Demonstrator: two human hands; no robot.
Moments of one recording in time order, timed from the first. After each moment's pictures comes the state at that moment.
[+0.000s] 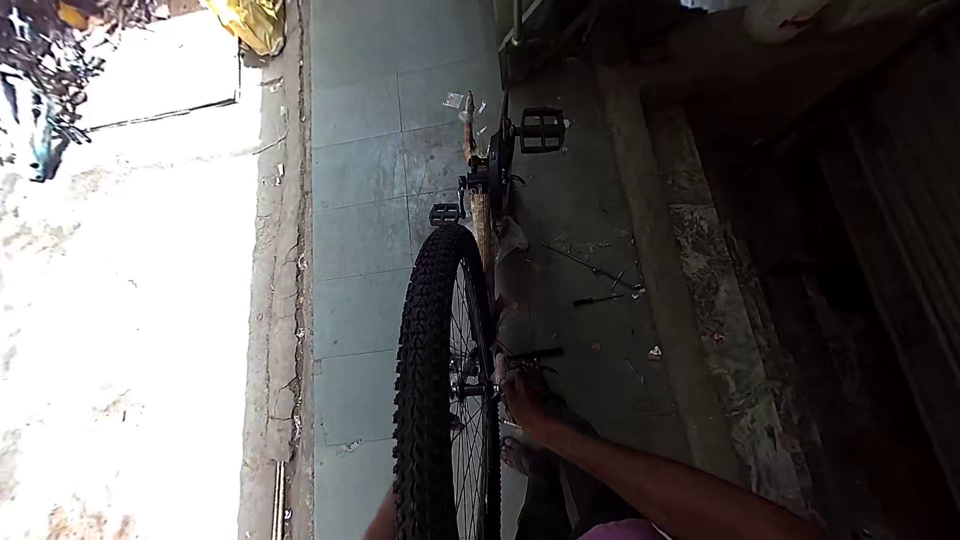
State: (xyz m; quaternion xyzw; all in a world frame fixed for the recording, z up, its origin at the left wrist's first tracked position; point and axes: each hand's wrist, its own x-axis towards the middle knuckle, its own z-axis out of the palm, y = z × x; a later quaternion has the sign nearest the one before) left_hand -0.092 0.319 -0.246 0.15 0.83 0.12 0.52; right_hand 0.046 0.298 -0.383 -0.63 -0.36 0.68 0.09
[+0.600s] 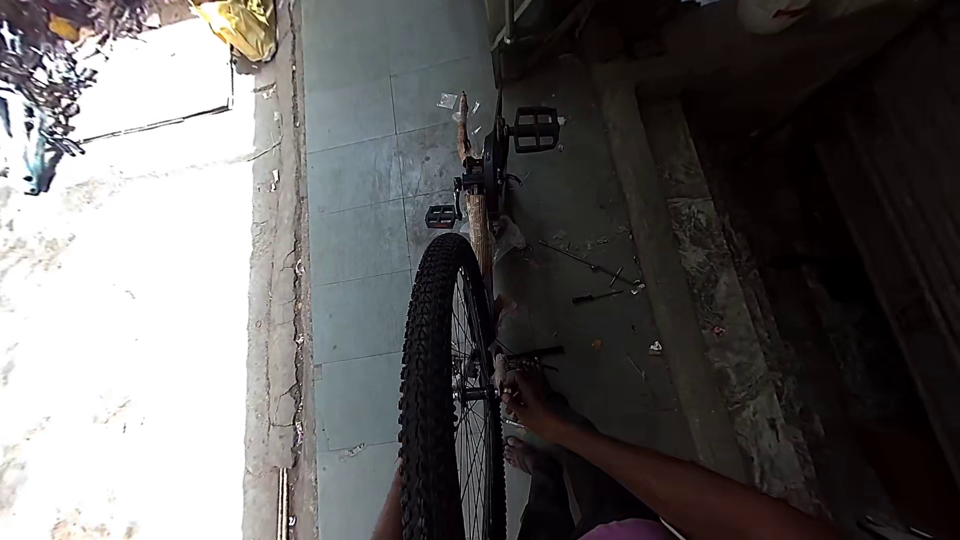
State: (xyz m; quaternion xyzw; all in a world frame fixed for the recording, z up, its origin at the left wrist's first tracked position) left_hand -0.162 0.257 -0.342 0.26 0.67 0.31 0.62; right_hand 0.077 0.290 -0.410 -0.53 -0.48 0.69 0.10
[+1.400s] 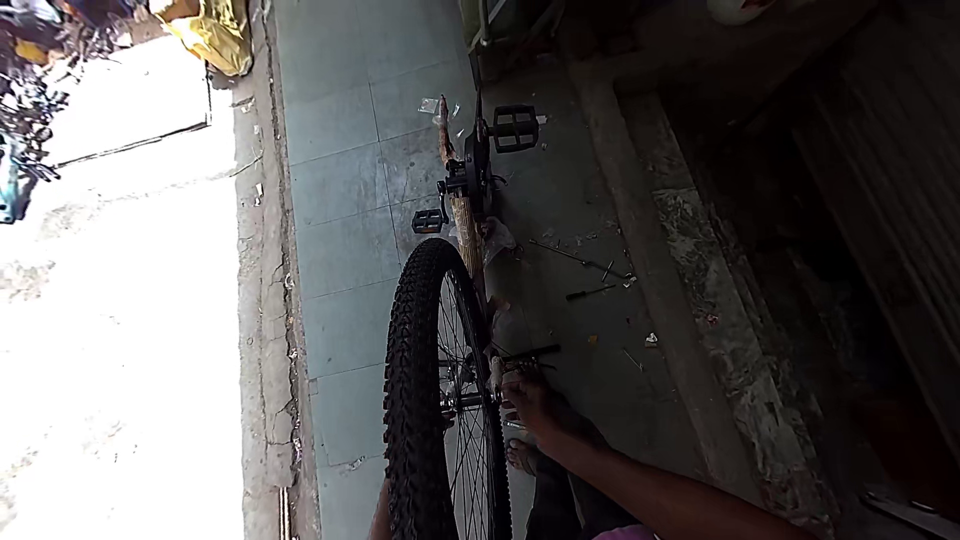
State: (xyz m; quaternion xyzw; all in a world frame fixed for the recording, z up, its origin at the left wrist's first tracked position) left_hand -0.173 0.258 -0.315 0.21 0.70 0.25 0.64; right_hand 0.061 0.286 -0.391 -0.64 -0.24 0.70 0.21
